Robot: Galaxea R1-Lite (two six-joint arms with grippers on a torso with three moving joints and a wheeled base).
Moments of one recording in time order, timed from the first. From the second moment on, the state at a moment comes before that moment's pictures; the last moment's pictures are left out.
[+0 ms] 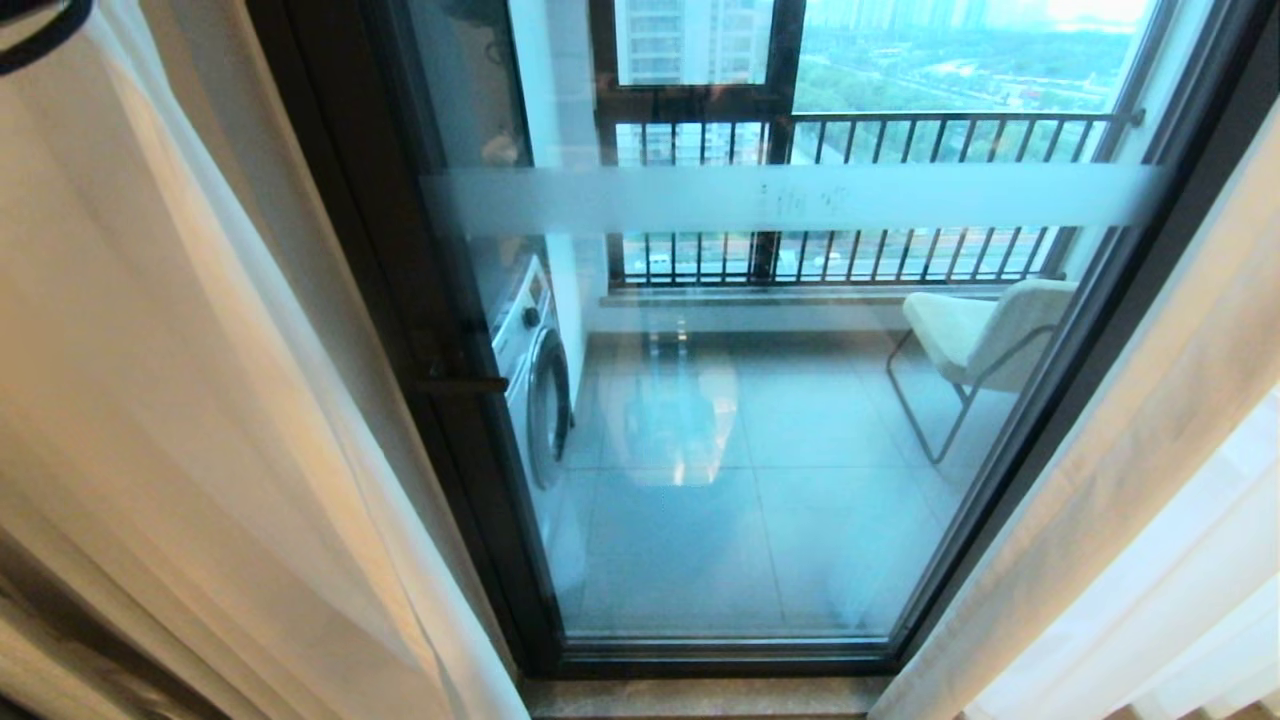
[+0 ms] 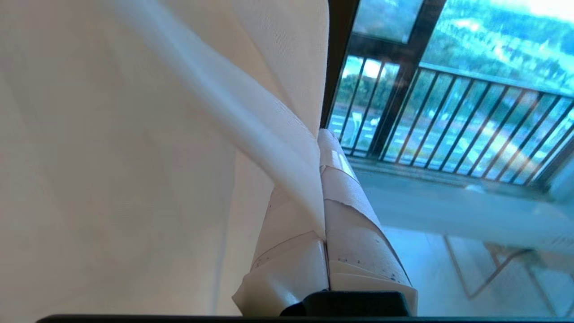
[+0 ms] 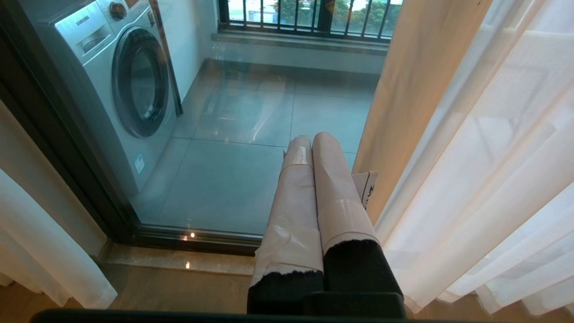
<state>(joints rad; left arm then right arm) -0.02 1.40 -1.53 -0.06 0.05 -0.19 0.00 0.00 0.00 0.00 0.05 -0.07</state>
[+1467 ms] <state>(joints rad) -0.03 1.38 -1.46 -0.06 0.00 -0.06 0.00 0.00 0.00 0.00 0.05 -0.07</state>
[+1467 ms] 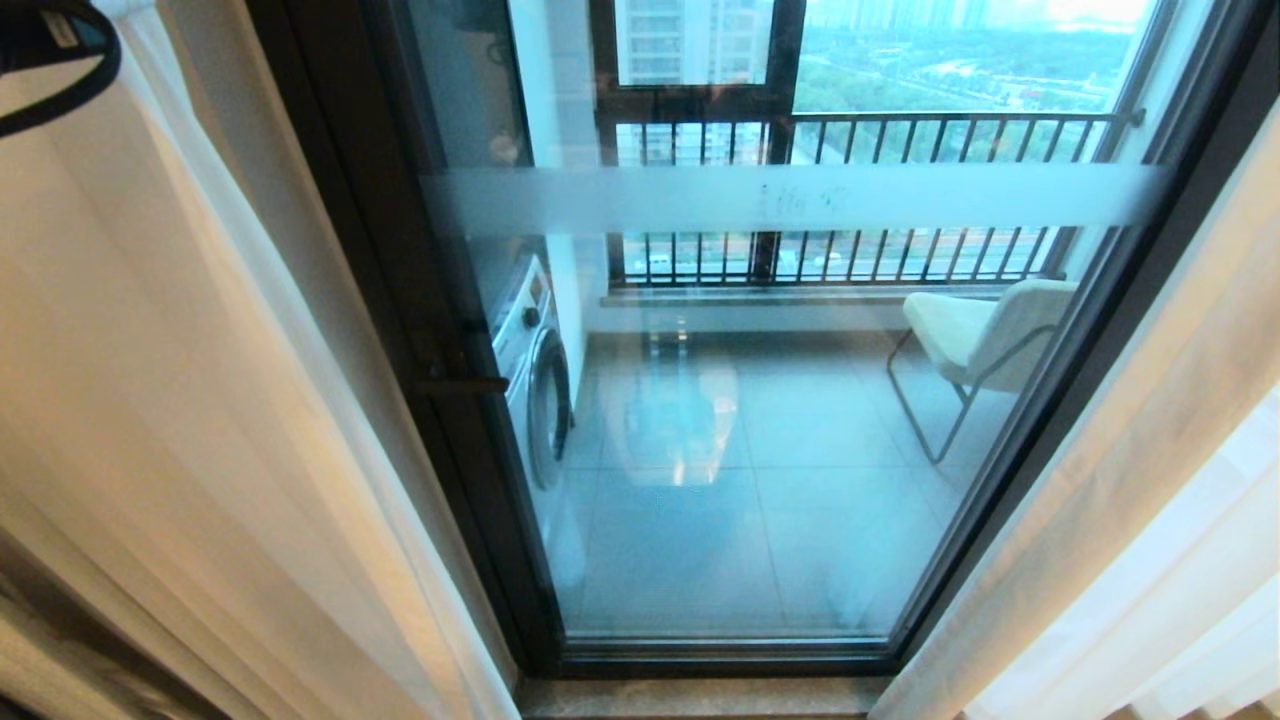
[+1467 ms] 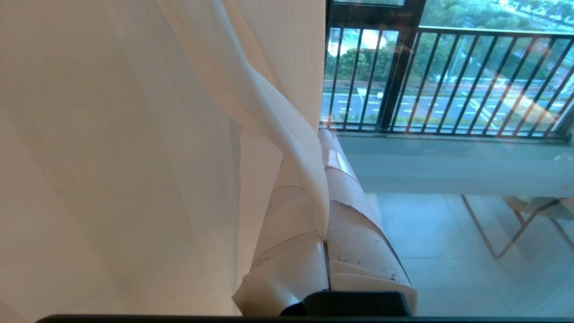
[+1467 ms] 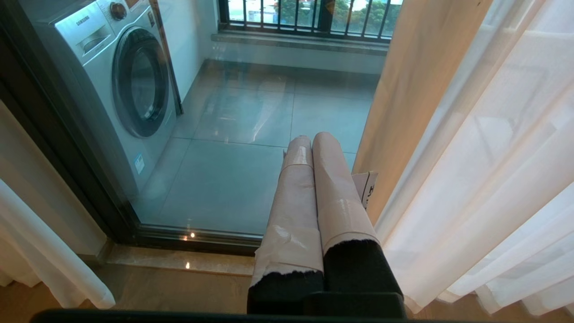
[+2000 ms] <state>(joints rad) -0.03 1.38 -1.46 -0.06 0.00 -0.05 0.00 0.00 0.00 0.00 0.05 -0.07</state>
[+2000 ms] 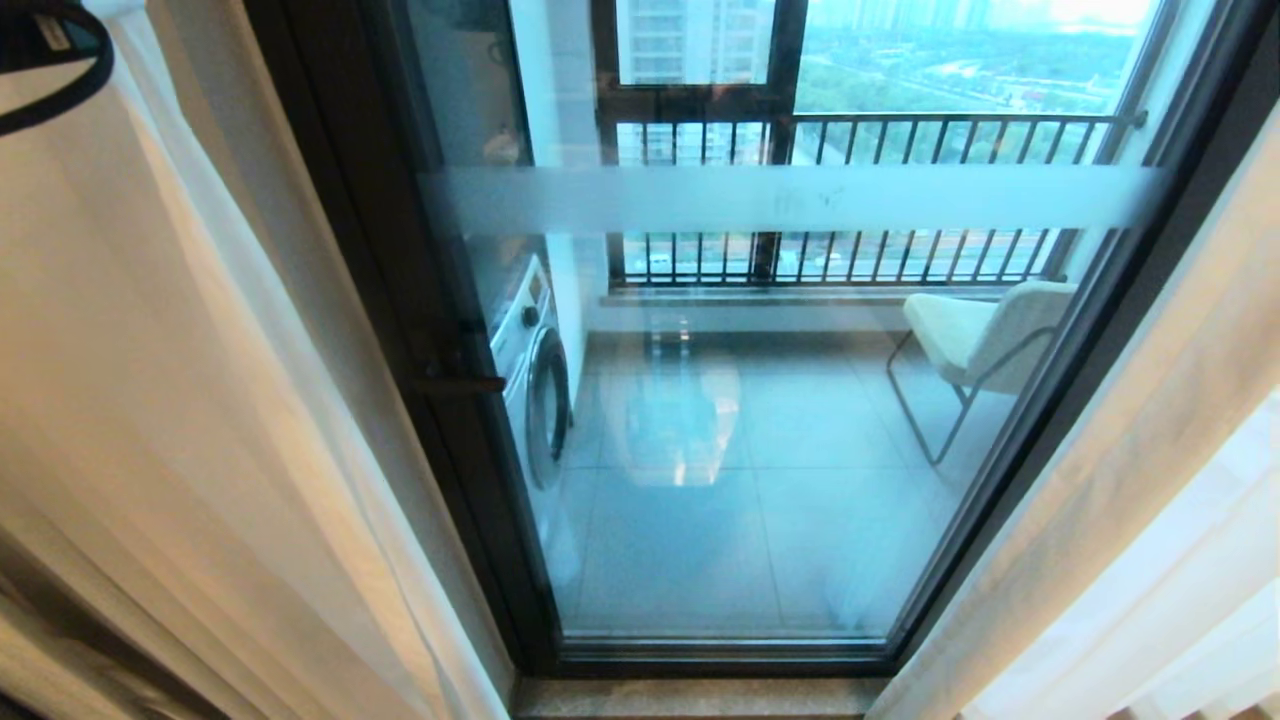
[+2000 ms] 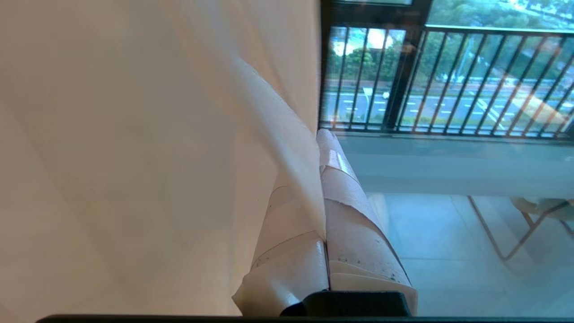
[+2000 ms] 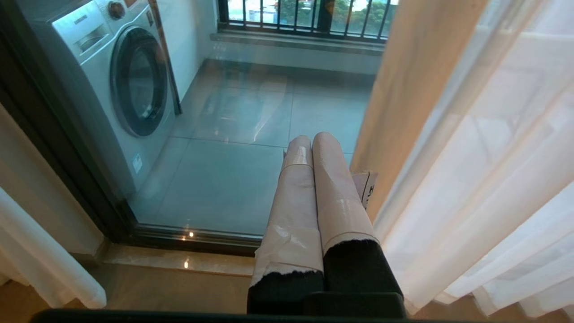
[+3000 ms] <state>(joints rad) -0.03 1.38 -1.46 -0.06 0.00 -0.05 0.00 0.00 0.00 0.00 0.05 -0.07</state>
